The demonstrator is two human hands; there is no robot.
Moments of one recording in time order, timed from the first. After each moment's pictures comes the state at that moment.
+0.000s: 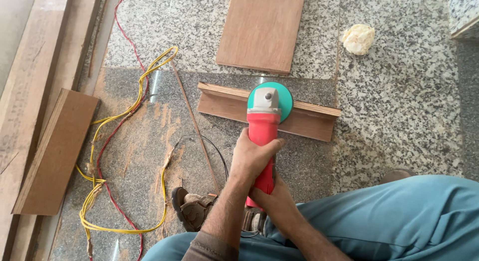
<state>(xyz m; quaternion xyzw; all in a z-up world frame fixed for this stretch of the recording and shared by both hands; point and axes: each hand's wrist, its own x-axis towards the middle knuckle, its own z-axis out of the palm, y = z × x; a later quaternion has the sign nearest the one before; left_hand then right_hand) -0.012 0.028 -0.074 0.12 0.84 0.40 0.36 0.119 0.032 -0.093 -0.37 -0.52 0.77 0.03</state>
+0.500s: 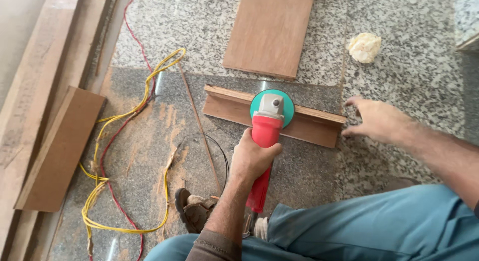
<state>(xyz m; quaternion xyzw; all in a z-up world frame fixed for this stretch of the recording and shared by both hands) -0.022 0.027 -0.062 0.15 0.87 0.34 0.33 0.128 0.305 -0.103 -0.31 -0.89 0.15 -0.29</state>
